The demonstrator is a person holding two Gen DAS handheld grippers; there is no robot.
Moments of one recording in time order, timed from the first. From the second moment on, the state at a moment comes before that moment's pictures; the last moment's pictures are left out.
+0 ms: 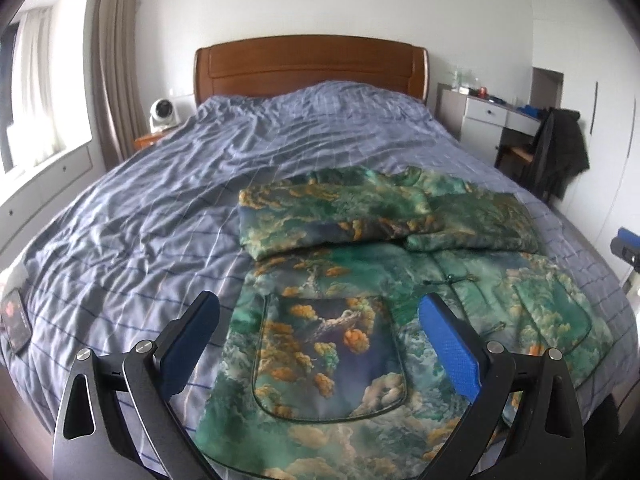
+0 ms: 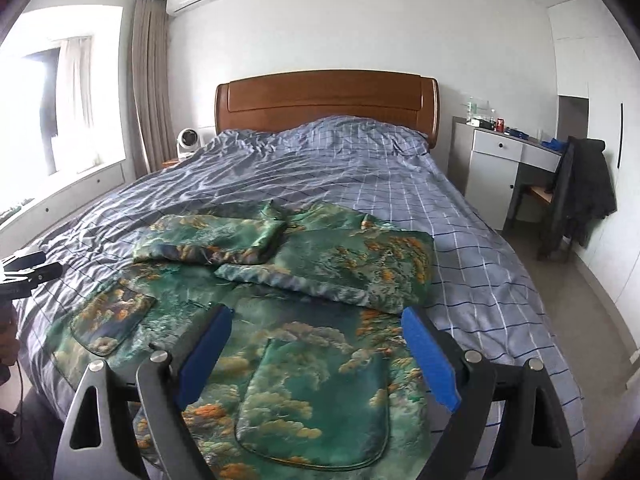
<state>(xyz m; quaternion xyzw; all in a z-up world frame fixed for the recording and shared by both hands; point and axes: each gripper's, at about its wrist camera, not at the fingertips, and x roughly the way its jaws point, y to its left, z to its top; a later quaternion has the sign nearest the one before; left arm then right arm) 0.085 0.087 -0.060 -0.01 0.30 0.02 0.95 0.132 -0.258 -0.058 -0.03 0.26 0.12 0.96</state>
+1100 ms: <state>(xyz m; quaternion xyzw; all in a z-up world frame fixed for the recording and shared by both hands) 0.082 0.084 -0.057 0.03 0.31 0.05 0.95 0.117 -0.262 -0.042 -0.01 0.24 0.12 0.96</state>
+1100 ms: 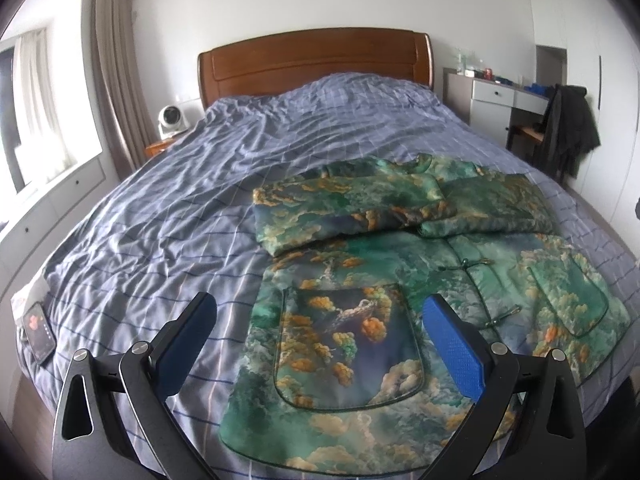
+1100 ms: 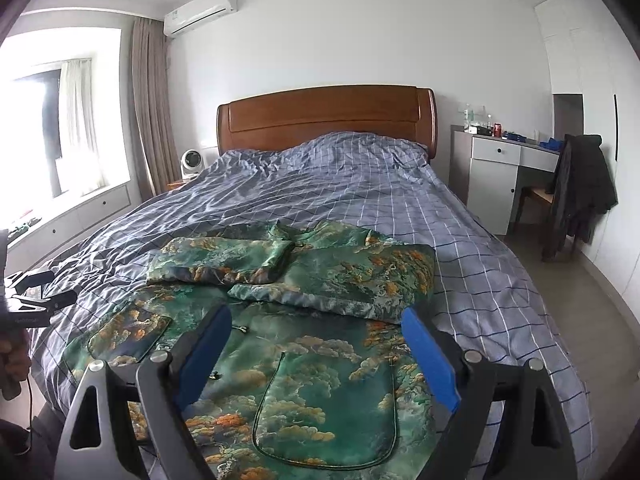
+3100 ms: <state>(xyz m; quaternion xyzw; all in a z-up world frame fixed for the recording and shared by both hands) 0.118 0.176 -0.178 -0.13 0.54 -0.06 0.83 0.135 -0.372 -0.131 0.06 0.48 0.06 0.87</state>
